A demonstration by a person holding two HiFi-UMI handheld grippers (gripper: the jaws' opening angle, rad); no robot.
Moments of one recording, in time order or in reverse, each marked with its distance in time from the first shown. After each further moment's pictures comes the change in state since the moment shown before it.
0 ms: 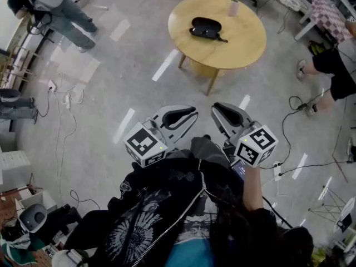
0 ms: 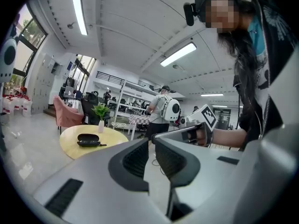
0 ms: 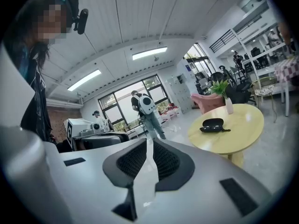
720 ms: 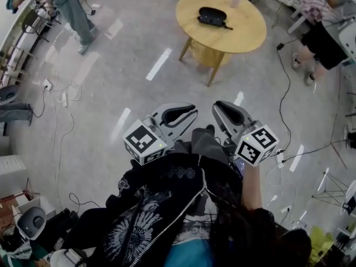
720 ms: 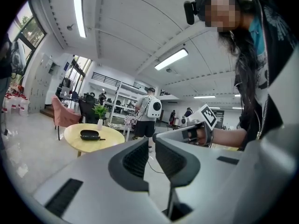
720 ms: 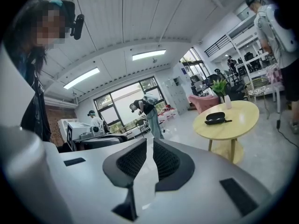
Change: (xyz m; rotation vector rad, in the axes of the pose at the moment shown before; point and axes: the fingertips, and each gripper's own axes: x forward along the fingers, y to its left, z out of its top) left arm -0.135 -0.036 -0.038 0.011 -0.025 -0.065; right arm 0.016 0.126 -0.060 0.011 -0.034 -0.079
